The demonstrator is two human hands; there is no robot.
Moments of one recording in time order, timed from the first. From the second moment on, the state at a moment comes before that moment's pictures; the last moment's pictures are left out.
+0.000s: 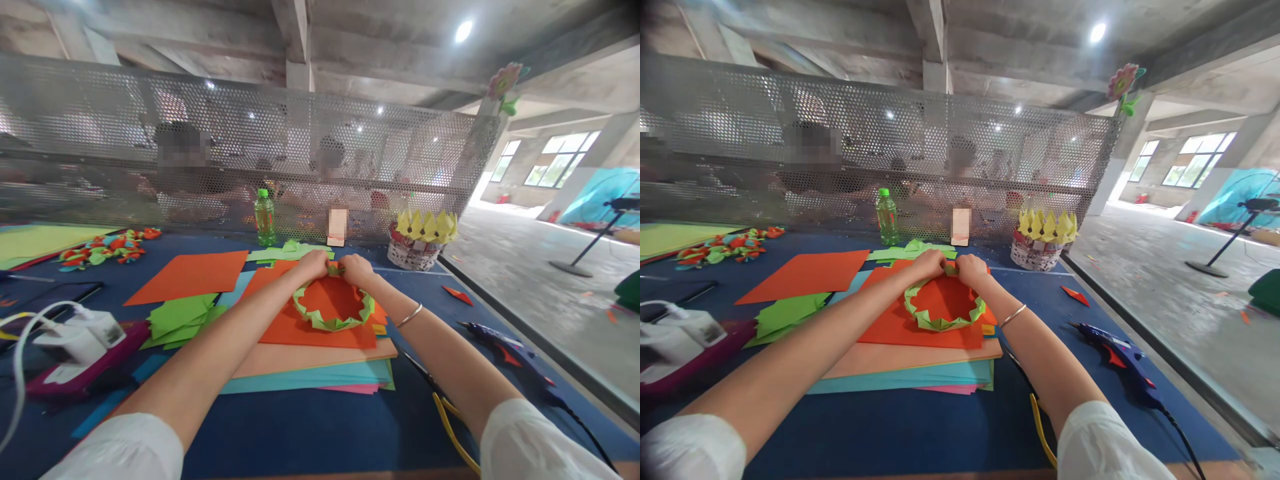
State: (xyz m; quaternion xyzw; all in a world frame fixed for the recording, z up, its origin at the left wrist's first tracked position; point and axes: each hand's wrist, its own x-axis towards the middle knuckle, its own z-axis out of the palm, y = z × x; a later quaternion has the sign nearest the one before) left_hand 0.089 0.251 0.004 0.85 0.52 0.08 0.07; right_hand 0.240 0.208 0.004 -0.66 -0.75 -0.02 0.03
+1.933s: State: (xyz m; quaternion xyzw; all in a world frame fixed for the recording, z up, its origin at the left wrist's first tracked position) left_hand -0.002 0.100 0.026 0.93 0.35 0.04 0.08; right_hand 0.310 0.091 0.017 -0.45 -0.88 0.05 0.10
